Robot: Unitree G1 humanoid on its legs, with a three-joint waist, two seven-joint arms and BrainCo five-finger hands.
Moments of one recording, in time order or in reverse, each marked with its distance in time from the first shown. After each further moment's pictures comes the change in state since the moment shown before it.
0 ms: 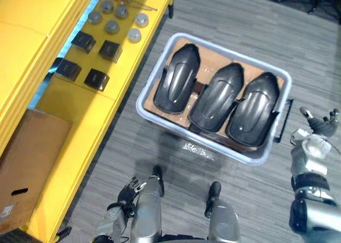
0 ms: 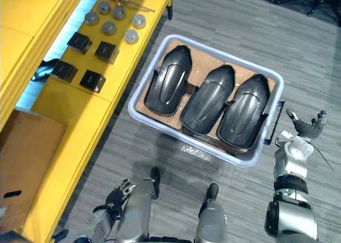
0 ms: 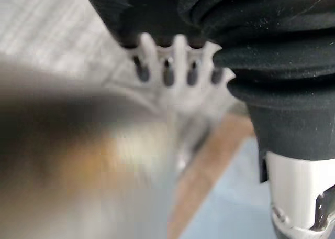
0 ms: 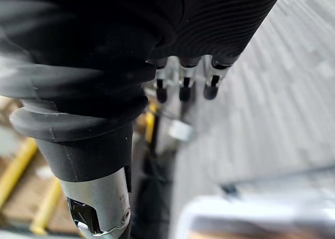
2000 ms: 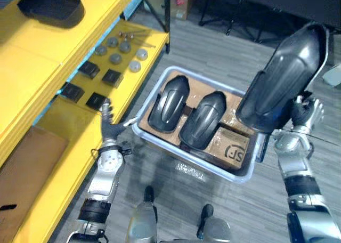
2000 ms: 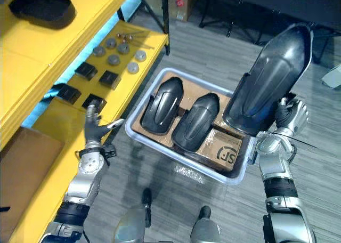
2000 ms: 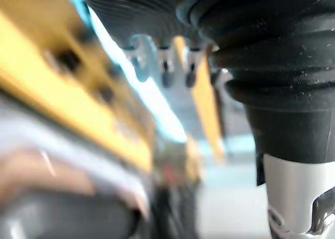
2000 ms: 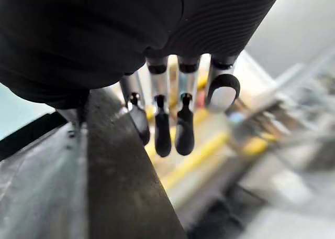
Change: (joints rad) left arm -0.202 0.096 -0.082 -0.854 0.175 0.091 0.362; right arm 0.182 0.091 0.182 -0.531 -0.810 0.210 -0.271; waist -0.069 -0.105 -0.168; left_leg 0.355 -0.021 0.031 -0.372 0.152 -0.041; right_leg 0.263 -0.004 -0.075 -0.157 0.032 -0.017
